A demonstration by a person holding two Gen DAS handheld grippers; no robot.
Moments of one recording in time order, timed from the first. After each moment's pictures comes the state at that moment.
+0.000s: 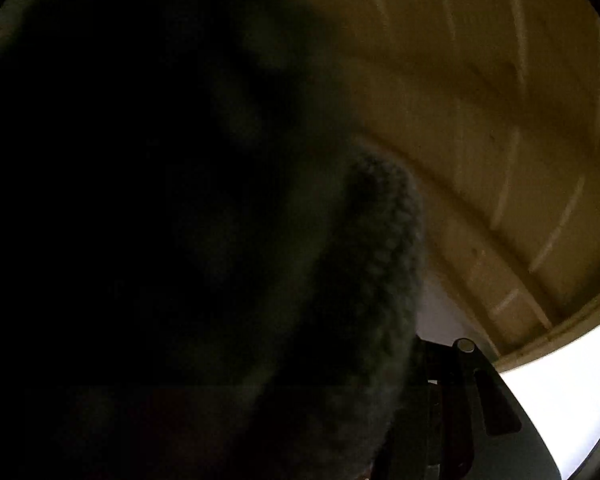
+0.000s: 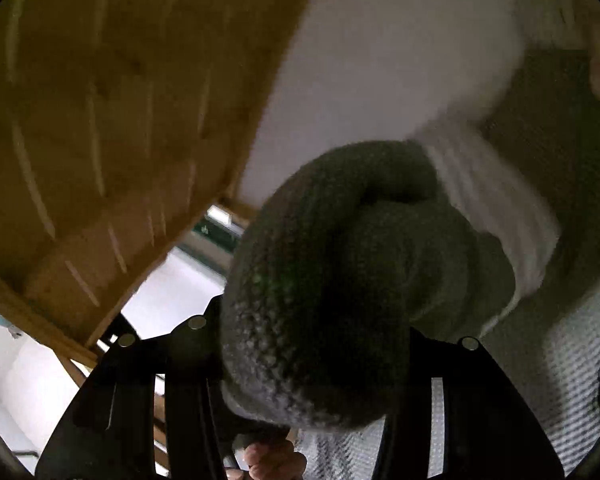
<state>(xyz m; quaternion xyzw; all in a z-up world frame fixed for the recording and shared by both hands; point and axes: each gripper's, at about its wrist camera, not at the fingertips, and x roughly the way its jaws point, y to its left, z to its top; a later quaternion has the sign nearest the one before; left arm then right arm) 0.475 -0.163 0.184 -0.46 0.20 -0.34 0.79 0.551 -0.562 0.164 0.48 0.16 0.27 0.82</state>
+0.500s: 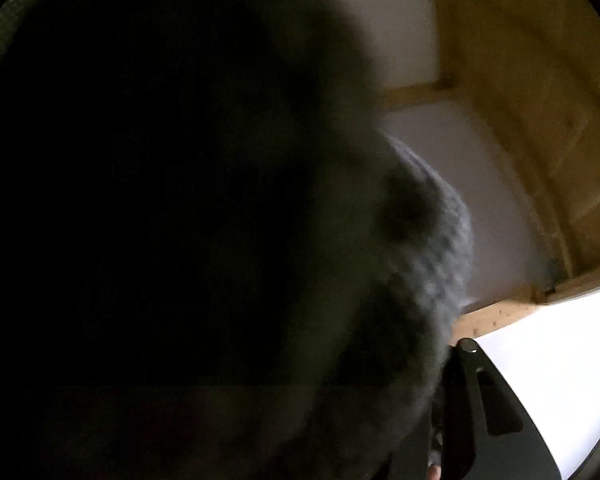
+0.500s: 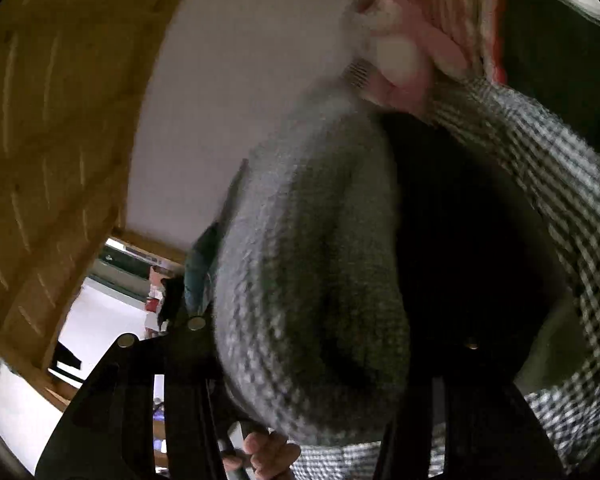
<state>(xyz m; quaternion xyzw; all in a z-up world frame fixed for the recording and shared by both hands) 0.402 -0.447 -0.035 -0.43 0.39 -0.35 0.73 0.411 -0.831 -0.039 0.53 0.29 0.12 0.79</state>
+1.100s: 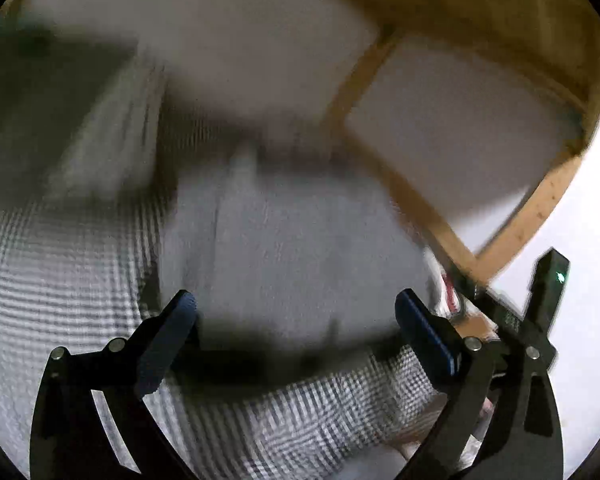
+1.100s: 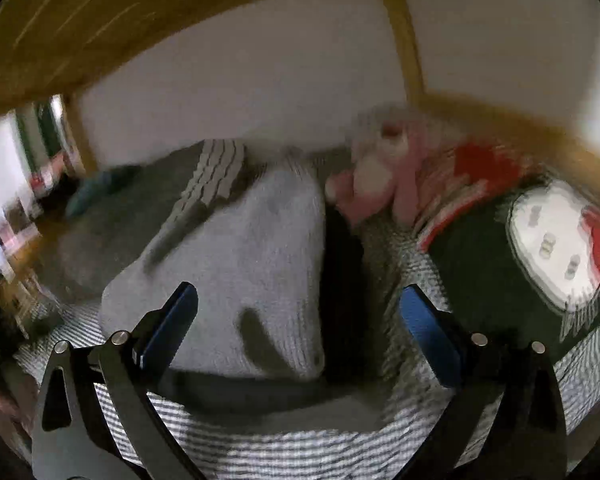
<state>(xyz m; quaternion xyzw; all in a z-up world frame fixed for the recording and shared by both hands) 0.258 -0.397 0.109 -0.14 0.29 -0.30 0.90 0.351 -0.774 0.073 0.11 0.27 -0.02 0.96</state>
